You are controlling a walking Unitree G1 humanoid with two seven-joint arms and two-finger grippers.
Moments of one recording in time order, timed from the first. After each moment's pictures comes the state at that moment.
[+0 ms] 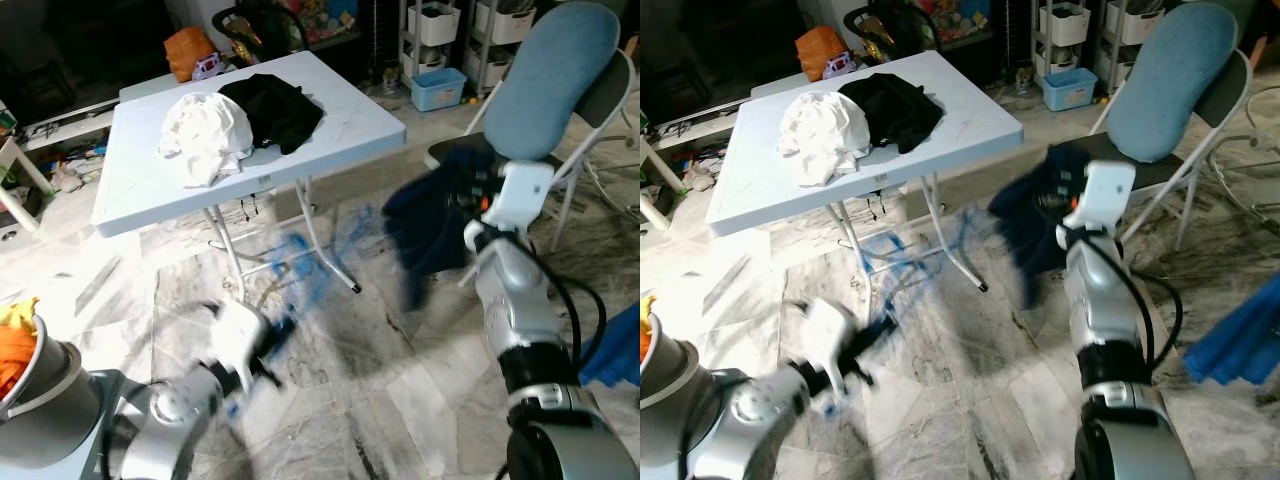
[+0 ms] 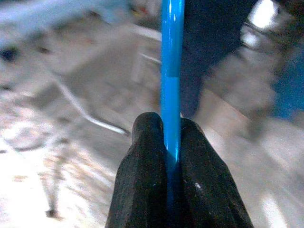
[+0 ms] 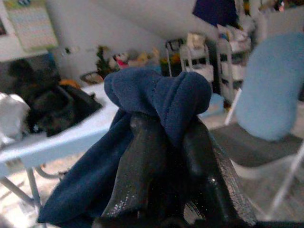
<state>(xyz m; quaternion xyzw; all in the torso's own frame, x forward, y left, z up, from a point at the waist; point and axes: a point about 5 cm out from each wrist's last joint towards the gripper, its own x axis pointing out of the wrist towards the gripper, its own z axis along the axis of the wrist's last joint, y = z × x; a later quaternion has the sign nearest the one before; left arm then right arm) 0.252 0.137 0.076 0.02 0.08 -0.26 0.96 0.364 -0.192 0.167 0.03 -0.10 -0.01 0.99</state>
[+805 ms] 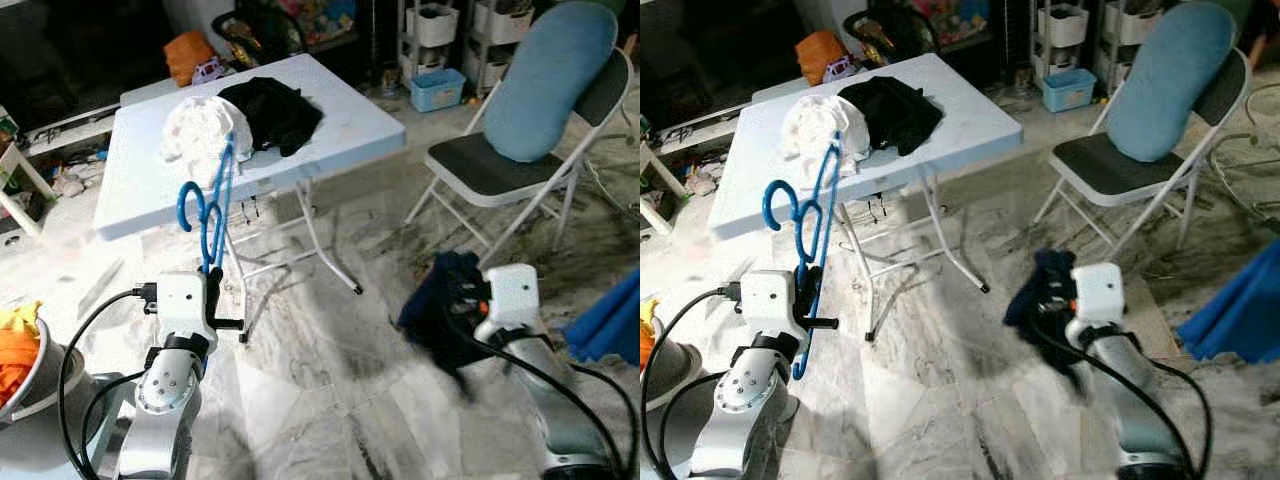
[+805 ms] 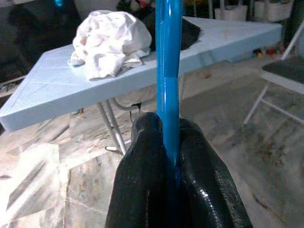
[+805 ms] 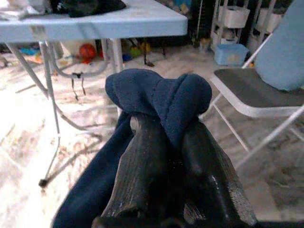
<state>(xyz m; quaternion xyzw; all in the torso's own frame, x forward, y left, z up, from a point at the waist) 0.266 0.170 0.099 0.03 0.02 -0.01 1.00 0.284 -0.209 0.098 -0.07 0.04 0.07 0.99</state>
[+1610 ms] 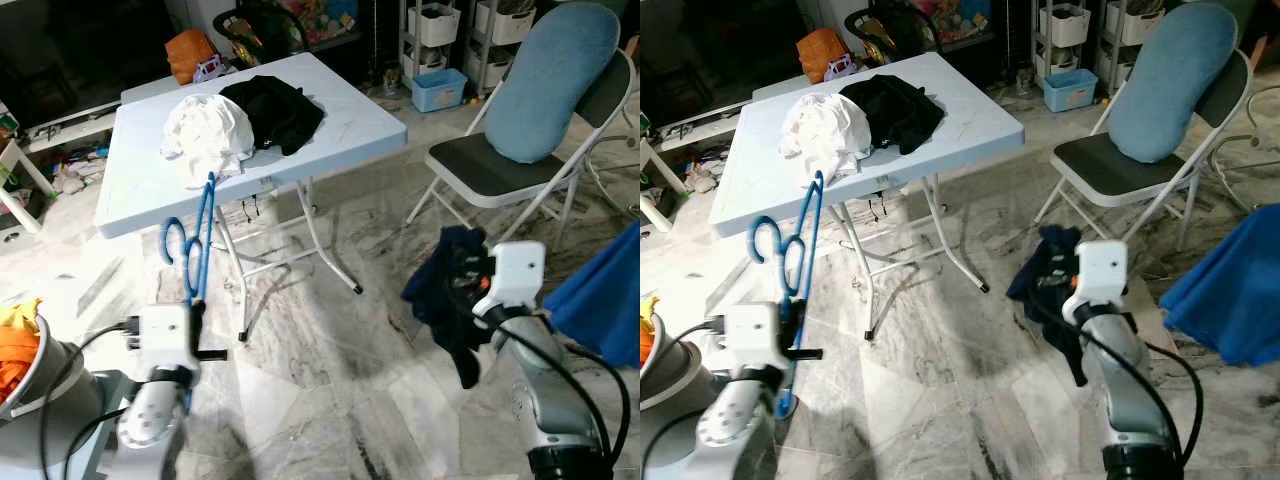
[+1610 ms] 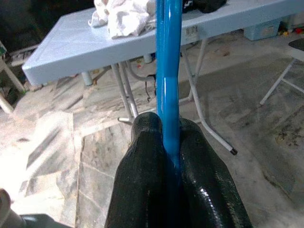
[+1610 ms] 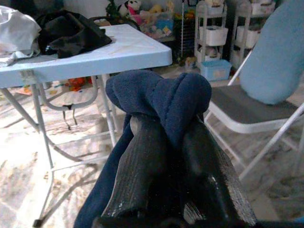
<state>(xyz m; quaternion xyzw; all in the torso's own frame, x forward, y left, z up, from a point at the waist) 0.239 0.186 0.075 0.02 0.06 0.03 1.00 0.301 -0.195 0.124 -0.04 -0.01 0.03 1.00</state>
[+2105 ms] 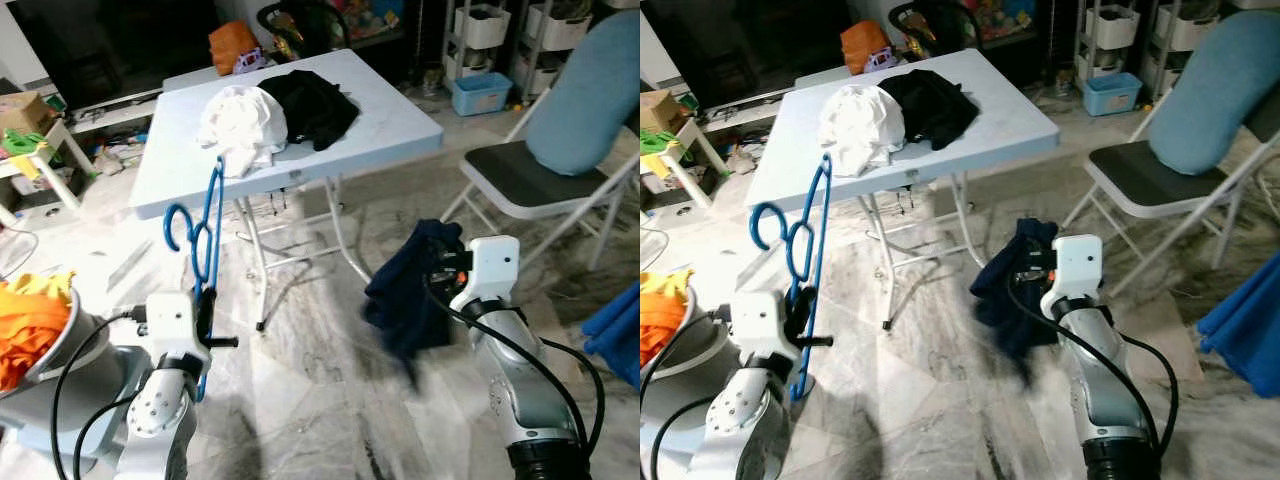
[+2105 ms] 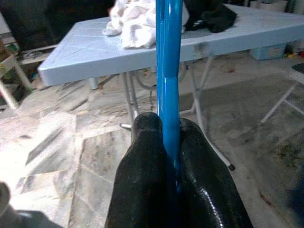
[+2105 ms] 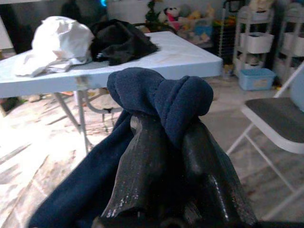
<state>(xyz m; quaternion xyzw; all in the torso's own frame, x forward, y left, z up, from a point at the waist) 0.250 0.171 0.086 -0.01 0.04 0.01 1.00 0.304 -0.171 0.125 -0.02 -0.02 0.06 1.00</state>
